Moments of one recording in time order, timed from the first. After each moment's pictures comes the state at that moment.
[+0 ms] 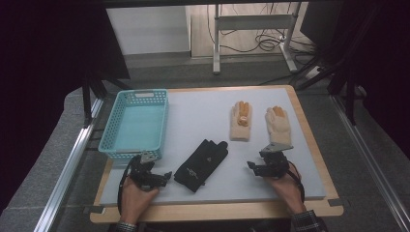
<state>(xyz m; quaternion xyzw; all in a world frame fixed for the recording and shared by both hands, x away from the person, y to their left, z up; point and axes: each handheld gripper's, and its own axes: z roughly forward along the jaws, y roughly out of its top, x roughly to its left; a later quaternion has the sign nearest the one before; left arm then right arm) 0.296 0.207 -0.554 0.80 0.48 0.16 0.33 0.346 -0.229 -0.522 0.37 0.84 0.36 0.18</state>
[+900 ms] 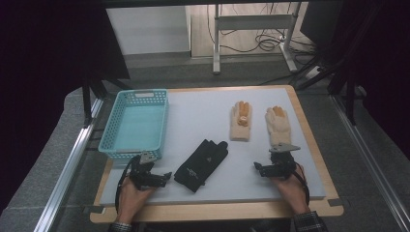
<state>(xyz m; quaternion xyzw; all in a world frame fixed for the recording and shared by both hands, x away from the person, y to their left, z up) 0.293 0.209 -0.552 0.80 0.47 0.16 0.34 0.352 -0.252 -0.532 0.40 0.83 0.34 0.20</state>
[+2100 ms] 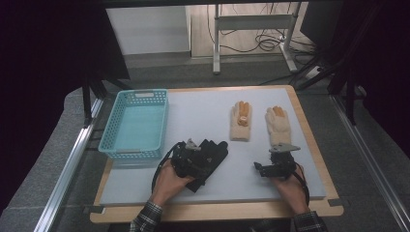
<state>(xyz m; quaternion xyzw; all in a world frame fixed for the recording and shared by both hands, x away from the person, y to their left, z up) 0.343 0.089 -0.524 0.86 0.38 0.07 0.34 0.352 -0.252 -0.532 0.40 0.83 0.34 0.20</state>
